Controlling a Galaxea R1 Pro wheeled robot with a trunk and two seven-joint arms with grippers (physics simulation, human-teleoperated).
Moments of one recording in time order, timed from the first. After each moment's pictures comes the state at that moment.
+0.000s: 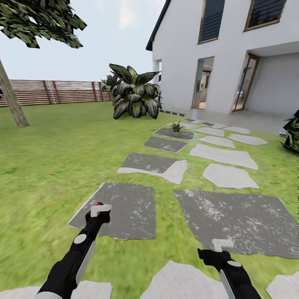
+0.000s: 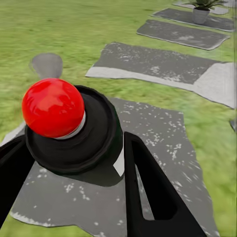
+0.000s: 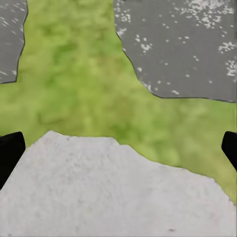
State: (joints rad) left arm -0.42 0.00 -0.05 -1.01 0.09 0.02 0.07; right arm -0.20 -0.02 -0.07 -1.16 0.00 0.50 -0.01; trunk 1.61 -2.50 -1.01
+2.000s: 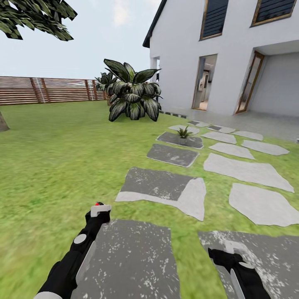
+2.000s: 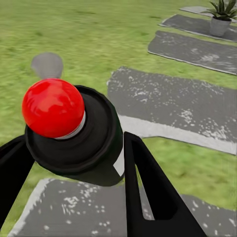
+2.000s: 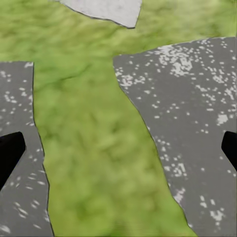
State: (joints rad) left arm -0.42 0.00 -0.05 -1.01 0.09 0.02 0.07; right arm -0.20 -0.02 -0.21 -1.16 0.00 0.50 -0.01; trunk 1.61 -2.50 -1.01
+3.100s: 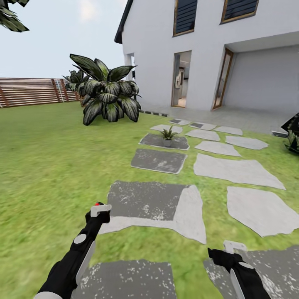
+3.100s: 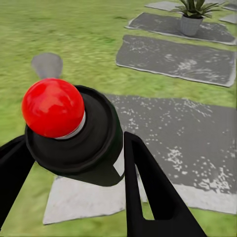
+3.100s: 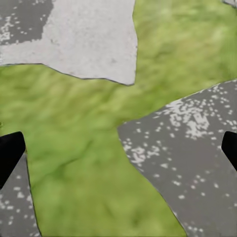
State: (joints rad) left arm -0.42 0.00 -0.05 -1.01 0.09 0.02 0.07; right arm -0.20 -0.02 -0.21 -1.16 0.00 0.50 -0.01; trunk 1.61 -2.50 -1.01
